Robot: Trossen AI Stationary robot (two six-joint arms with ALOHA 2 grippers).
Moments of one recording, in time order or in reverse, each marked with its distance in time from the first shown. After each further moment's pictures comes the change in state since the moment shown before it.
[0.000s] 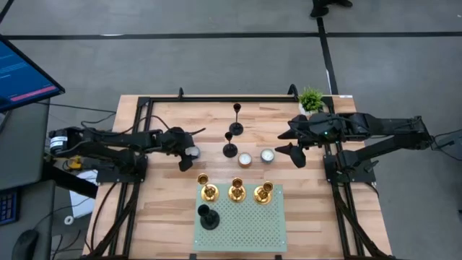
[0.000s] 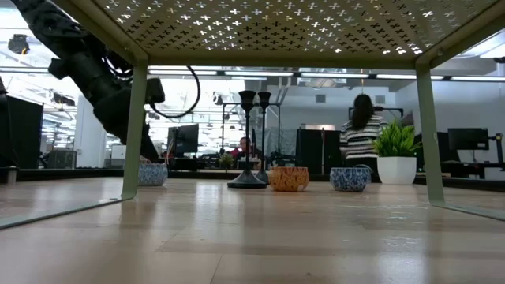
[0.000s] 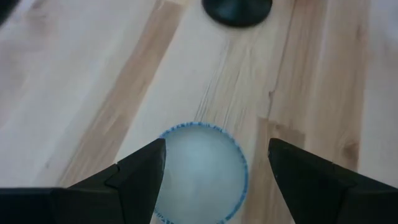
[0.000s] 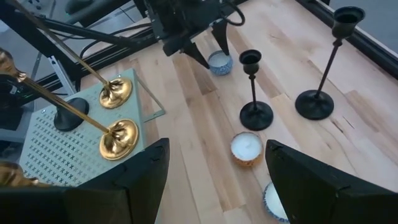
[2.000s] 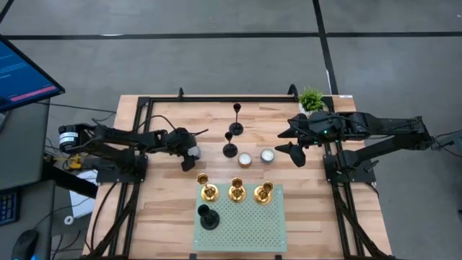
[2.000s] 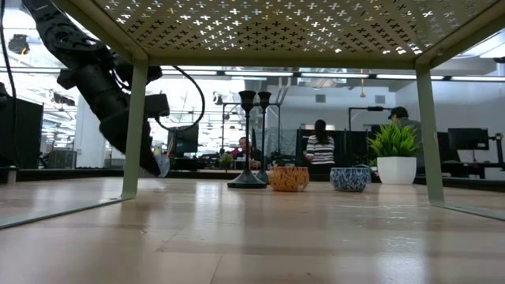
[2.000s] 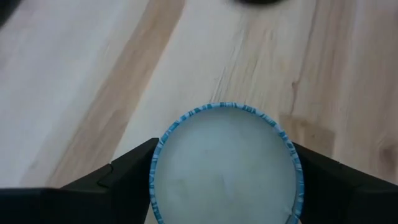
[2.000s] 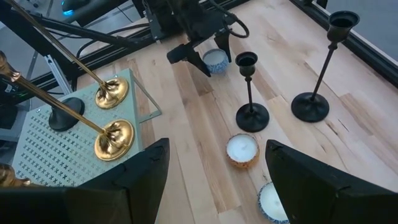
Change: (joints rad) left arm 0.017 0.129 0.001 0.080 0.001 0.004; right arm -0.012 0.000 0.000 0.000 -0.004 -0.024
